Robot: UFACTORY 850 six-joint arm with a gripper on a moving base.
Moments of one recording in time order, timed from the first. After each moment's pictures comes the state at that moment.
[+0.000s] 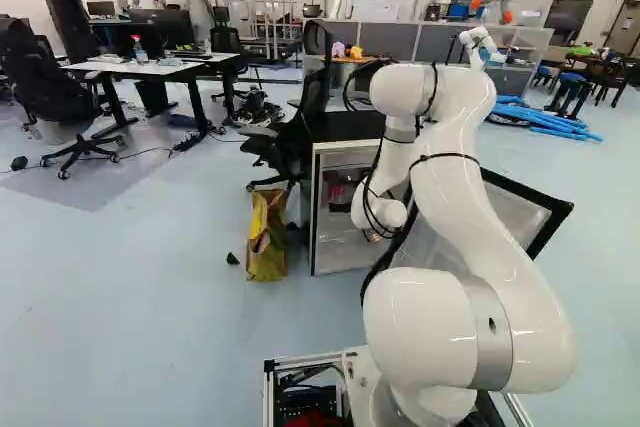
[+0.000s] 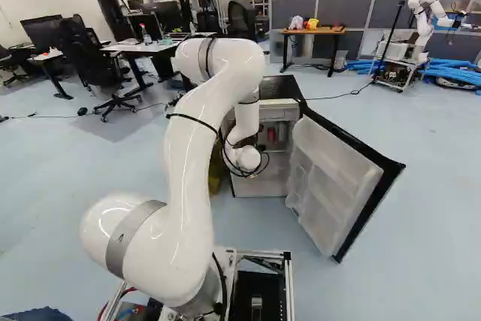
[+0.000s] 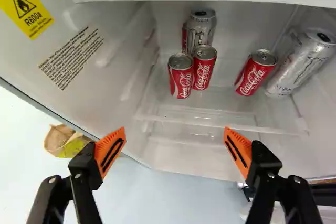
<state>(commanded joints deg) -14.3 -60.5 -56.5 -26.7 60.0 0.0</state>
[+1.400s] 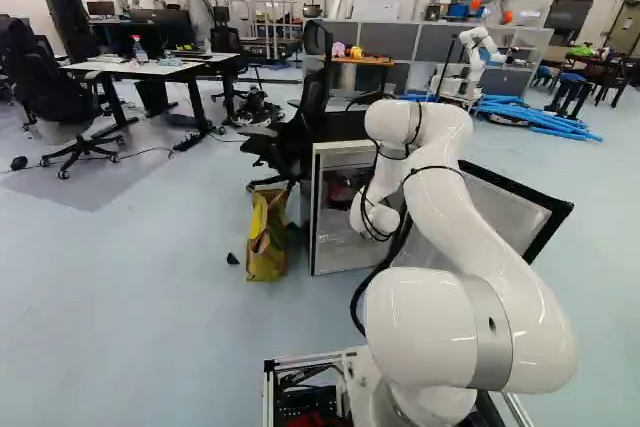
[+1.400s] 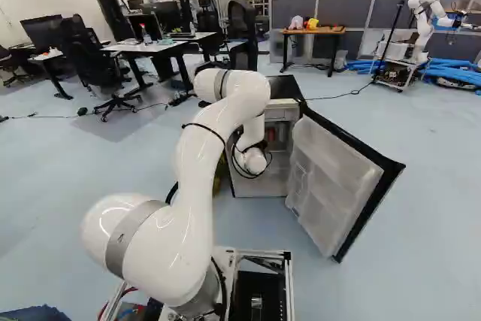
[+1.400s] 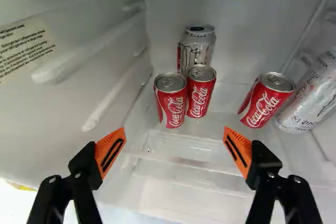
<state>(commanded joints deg) -14.9 -72.8 -72.0 -29.0 66.0 0.0</state>
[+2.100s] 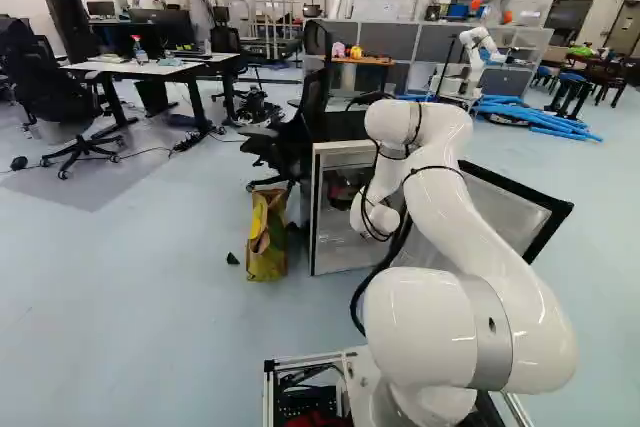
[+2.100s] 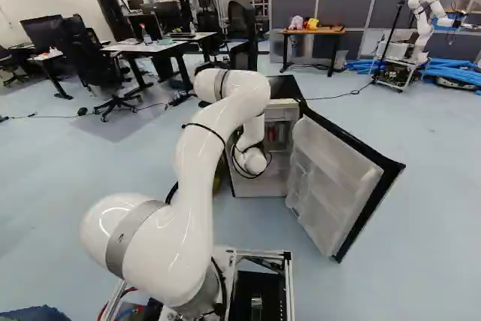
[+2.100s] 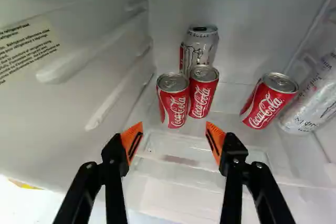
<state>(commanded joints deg) -14.9 -72.8 -72.0 -29.5 66.0 0.0</state>
